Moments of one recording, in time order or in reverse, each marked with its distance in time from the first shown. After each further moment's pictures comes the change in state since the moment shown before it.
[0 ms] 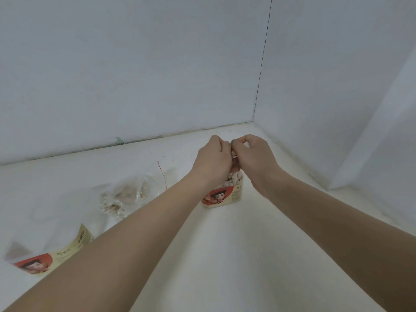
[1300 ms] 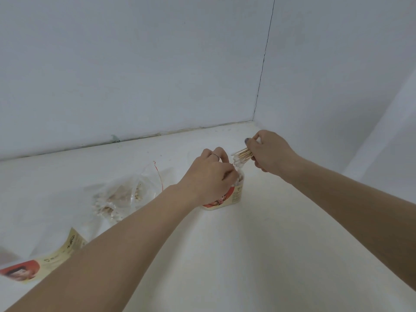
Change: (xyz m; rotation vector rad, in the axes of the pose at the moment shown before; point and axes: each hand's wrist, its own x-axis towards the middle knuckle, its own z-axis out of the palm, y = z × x) left_hand 0.011 -0.051 0.004 0.651 -0.187 0.407; right_hand 0.034 0.003 -0.037 -0.438 -0.086 0.005
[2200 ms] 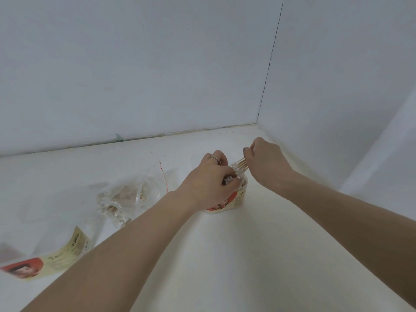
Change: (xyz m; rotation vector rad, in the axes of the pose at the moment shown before) left_hand -0.011 -0.007 0.000 -0.139 0.048 -0.038; right_hand -0.008 -0.006 0.023 -0.312 0.074 -0.048
